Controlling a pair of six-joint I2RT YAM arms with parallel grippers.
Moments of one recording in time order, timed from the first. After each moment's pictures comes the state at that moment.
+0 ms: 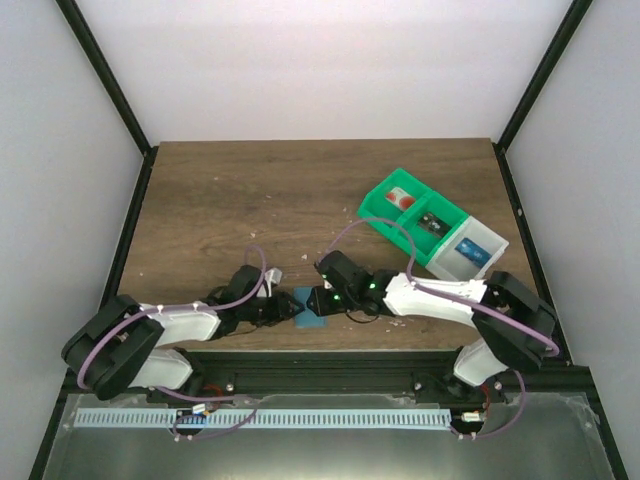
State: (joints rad) left arm -0.67 1.33 0.29 0.27 0.44 -0.95; right arm 0.99 1.49 0.80 -0.22 -0.15 0.75
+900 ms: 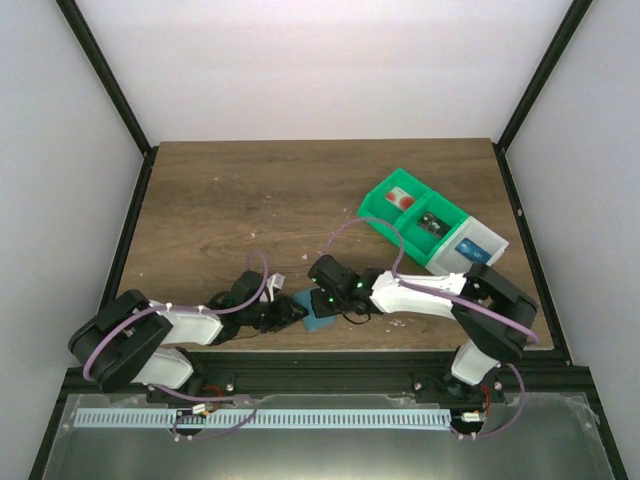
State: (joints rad) left arm -0.72 1.38 0.23 0.44 0.48 -1.10; right arm 1.02 1.61 0.87 -0.30 -0.01 0.72
